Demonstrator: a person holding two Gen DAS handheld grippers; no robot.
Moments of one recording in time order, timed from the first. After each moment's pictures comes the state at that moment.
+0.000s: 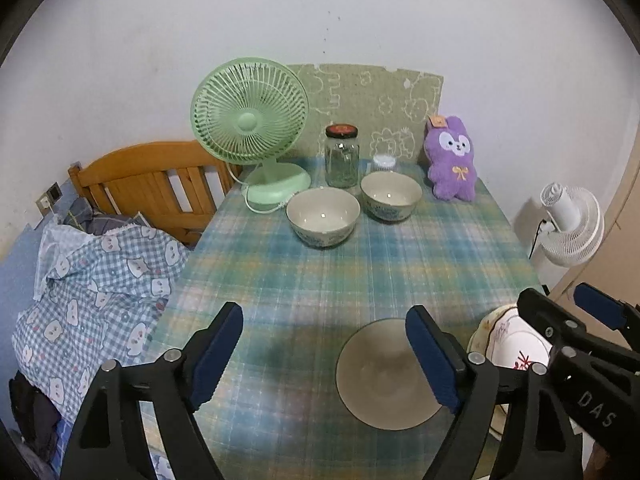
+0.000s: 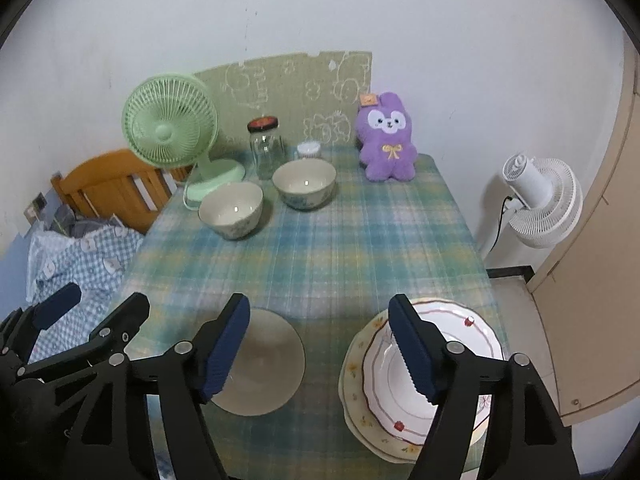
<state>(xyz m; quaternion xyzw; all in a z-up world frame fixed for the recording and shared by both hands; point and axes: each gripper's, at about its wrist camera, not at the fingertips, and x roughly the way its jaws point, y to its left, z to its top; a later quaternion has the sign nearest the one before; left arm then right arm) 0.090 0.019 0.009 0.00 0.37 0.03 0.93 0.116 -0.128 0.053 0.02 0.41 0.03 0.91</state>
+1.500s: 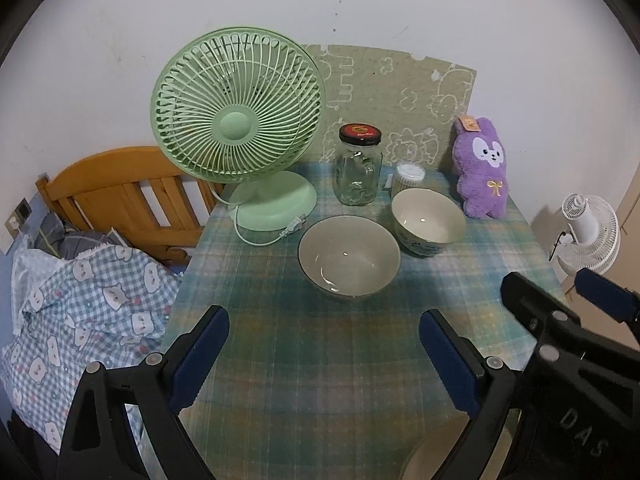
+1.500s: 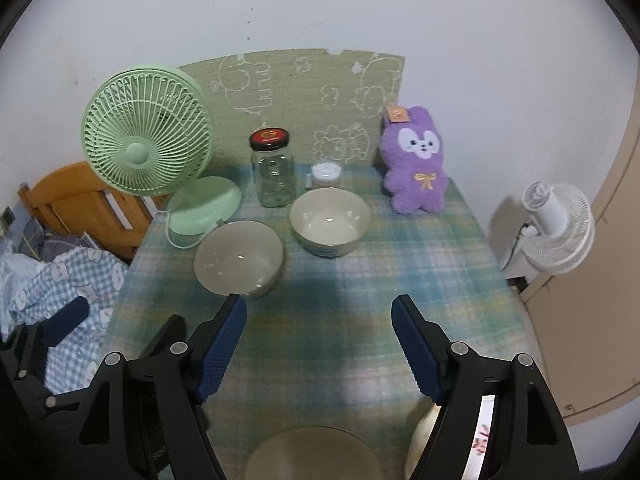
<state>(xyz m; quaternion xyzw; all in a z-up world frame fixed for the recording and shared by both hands) 0.226 0.080 -0.016 0.00 0.40 0.00 0.92 0.255 -0.035 0.036 0.01 0.42 -0.02 0.91</state>
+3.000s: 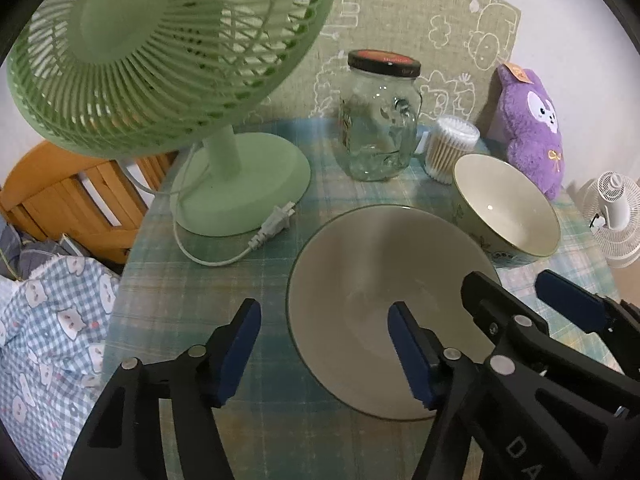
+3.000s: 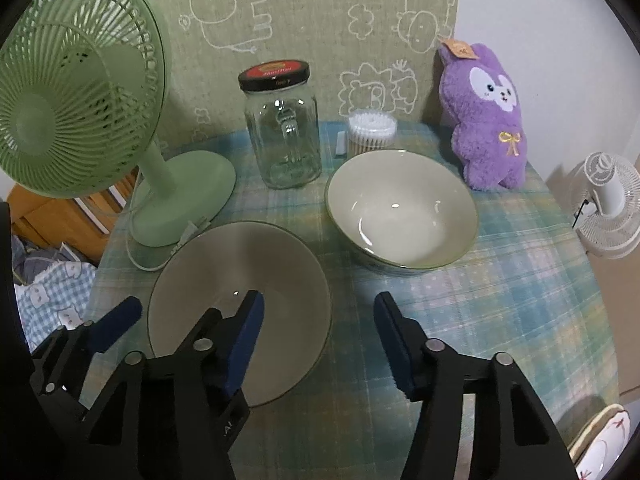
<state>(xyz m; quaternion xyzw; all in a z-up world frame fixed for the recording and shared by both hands) 0.362 0.097 -0.126 0.01 0.45 -0.04 0.89 0.394 -0.001 -0.087 0.04 0.46 -0.02 0.88</state>
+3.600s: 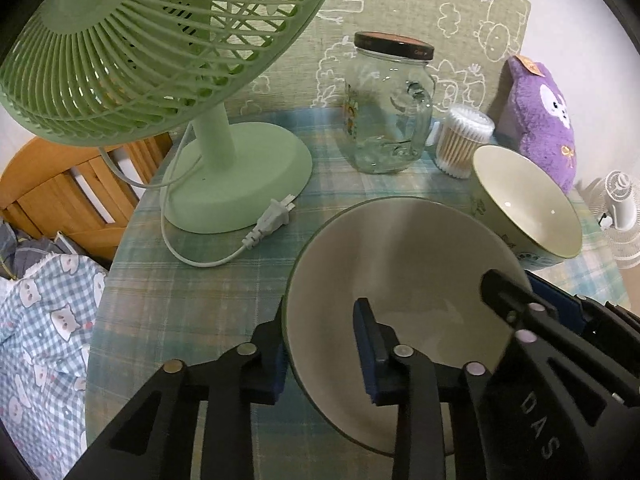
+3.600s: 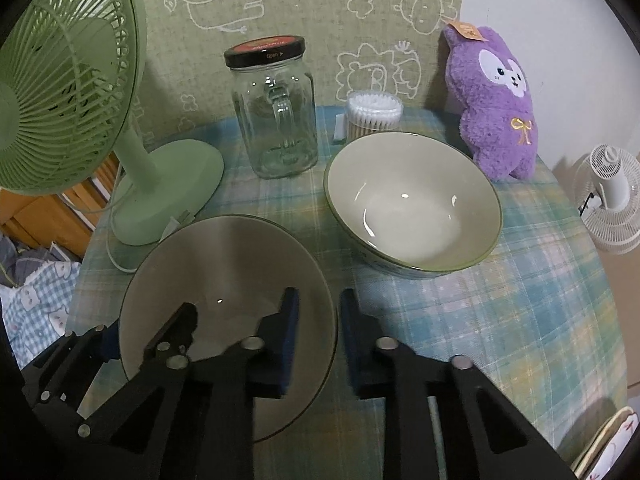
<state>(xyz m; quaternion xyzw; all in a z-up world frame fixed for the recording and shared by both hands) 0.378 0.097 -0.143 0.02 0.45 -0.03 0.89 0.412 -0.001 -0.110 0.04 0.48 -0.03 0.88</state>
